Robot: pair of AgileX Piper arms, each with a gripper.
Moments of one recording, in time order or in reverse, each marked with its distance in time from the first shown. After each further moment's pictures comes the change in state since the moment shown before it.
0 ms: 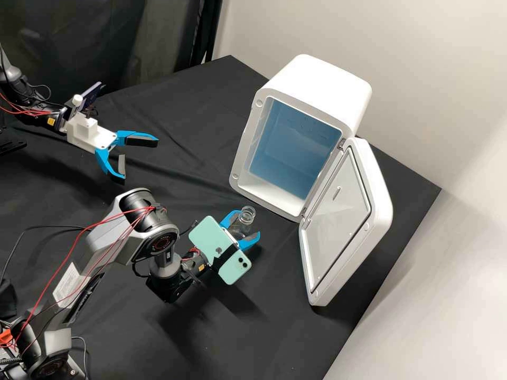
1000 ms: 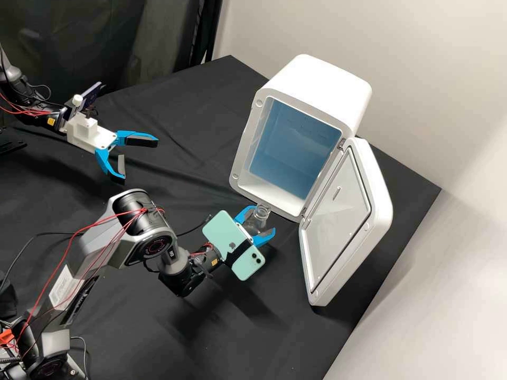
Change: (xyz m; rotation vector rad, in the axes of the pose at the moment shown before) left arm 0.000 0.000 0.000 0.000 0.000 0.000; right arm 0.020 0.031 -0.015 -0.009 0.006 0.053
